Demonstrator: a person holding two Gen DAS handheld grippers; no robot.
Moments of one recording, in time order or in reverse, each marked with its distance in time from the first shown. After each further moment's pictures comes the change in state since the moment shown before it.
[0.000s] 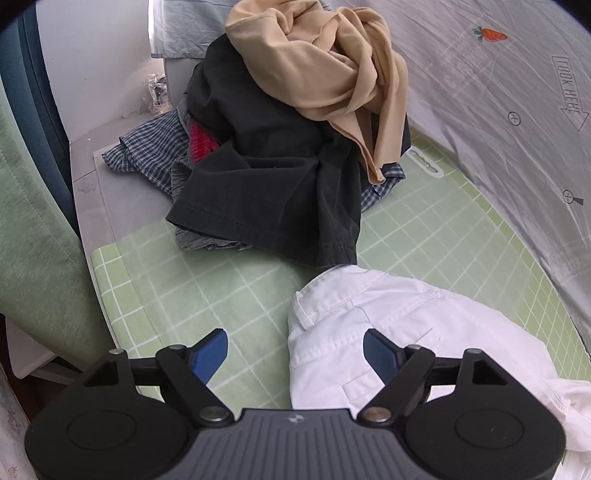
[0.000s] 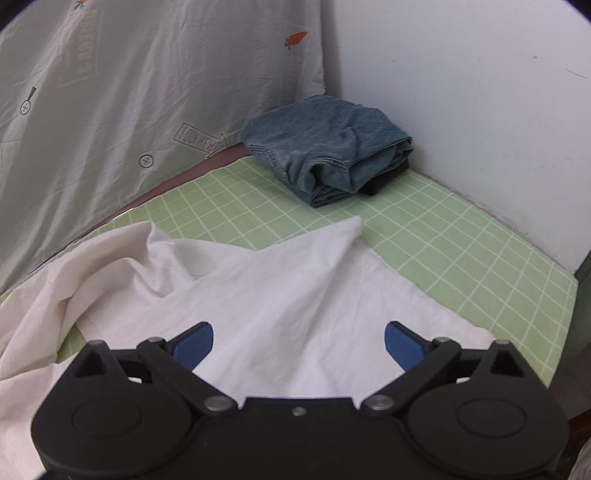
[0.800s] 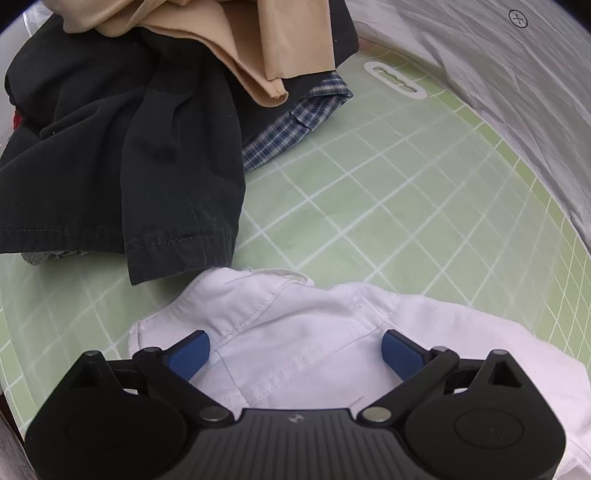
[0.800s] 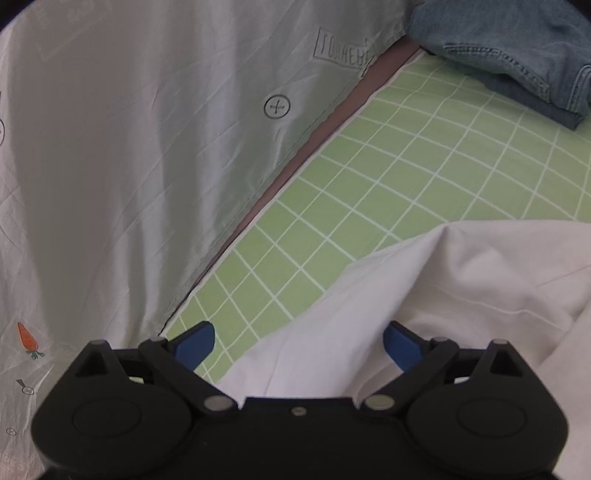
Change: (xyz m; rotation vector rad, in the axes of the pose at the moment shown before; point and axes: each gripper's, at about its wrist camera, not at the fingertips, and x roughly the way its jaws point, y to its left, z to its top) left arm 0.138 -0.113 0.027 0.079 0.155 0.029; right arm 0.159 0.214 0.107 0.309 0.309 0.281
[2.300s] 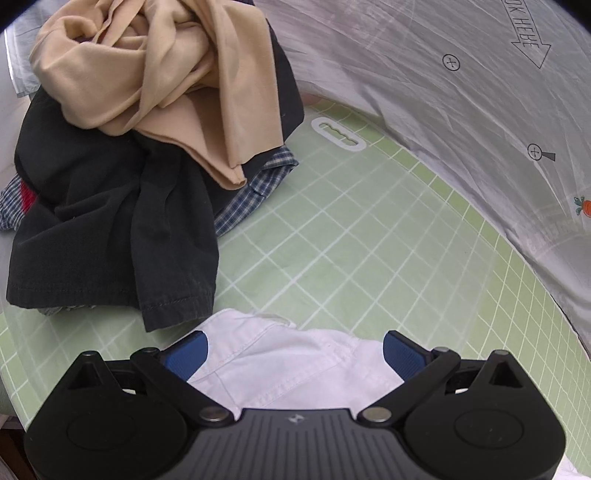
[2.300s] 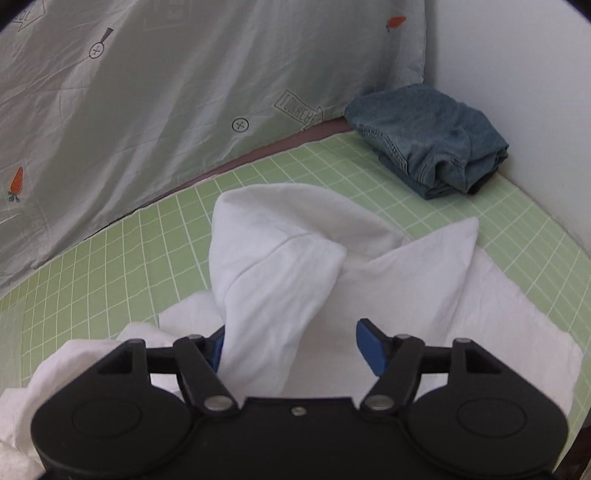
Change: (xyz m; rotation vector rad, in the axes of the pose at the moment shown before) left arm -0.070 -0.013 0.017 0.096 -0.101 -0.112; right arm -0.070 -0.023 -0.167 -0.410 -0.214 -0.264
